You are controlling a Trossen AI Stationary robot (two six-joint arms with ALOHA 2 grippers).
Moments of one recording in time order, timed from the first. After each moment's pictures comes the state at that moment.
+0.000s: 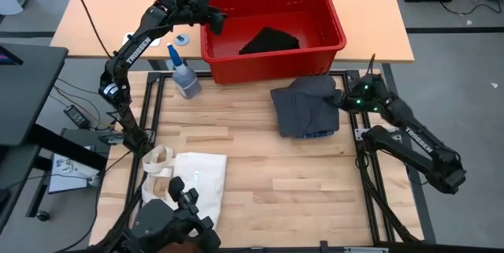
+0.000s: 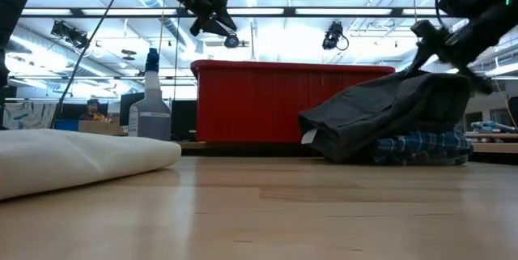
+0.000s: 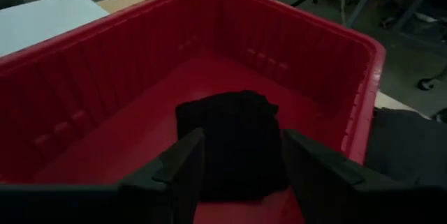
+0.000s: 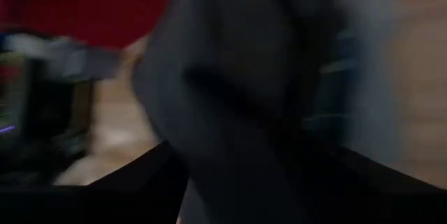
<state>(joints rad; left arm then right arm) 0.94 1.75 1.96 -0.63 0.30 0.00 -1.02 0.55 0.50 -0.67 -0.35 0.81</state>
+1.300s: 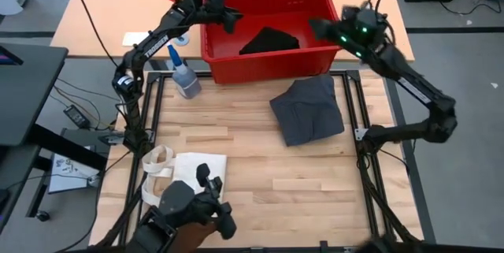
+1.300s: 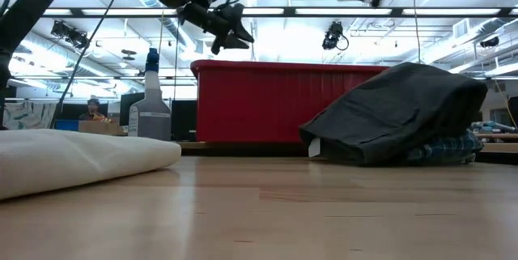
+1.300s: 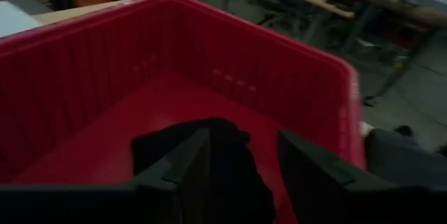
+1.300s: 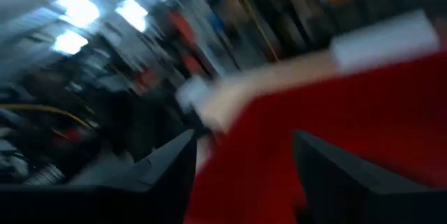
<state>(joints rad) 0.95 1.92 1.96 -0.36 0.48 -0.06 -0.77 1.21 1.36 -0.18 0.04 0.58</state>
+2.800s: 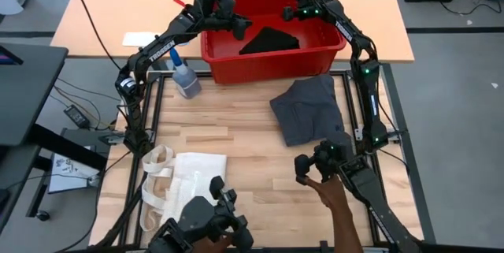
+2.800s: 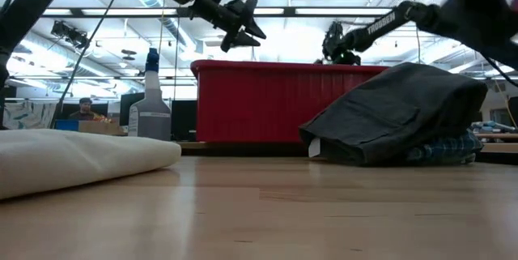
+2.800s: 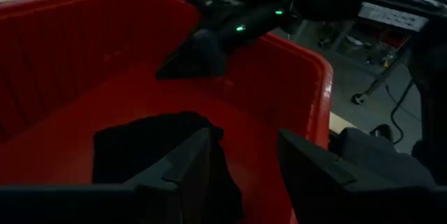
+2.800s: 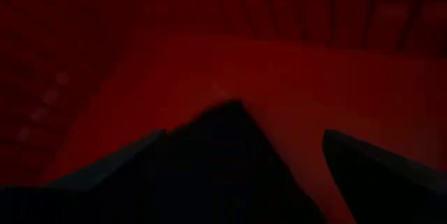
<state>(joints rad) 0.84 1.92 1.96 -0.38 0.39 -0.13 -1.16 2.35 2.31 -0.64 -0.37 0.20</state>
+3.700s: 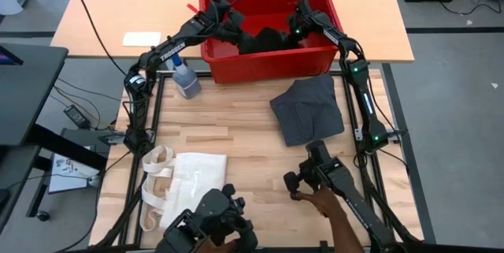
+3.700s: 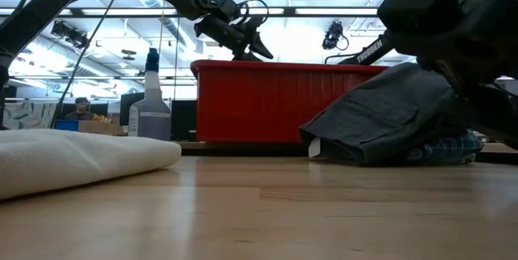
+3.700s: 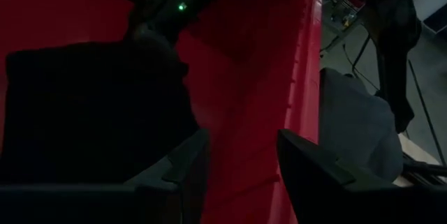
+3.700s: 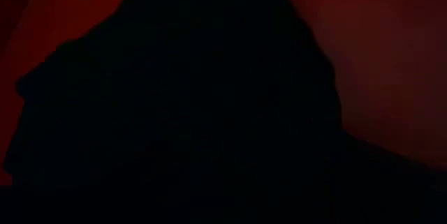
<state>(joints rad) 0.82 2.02 1.96 -0.48 0.54 -0.16 -1.14 2.55 2.31 -0.78 -0.51 0.07</state>
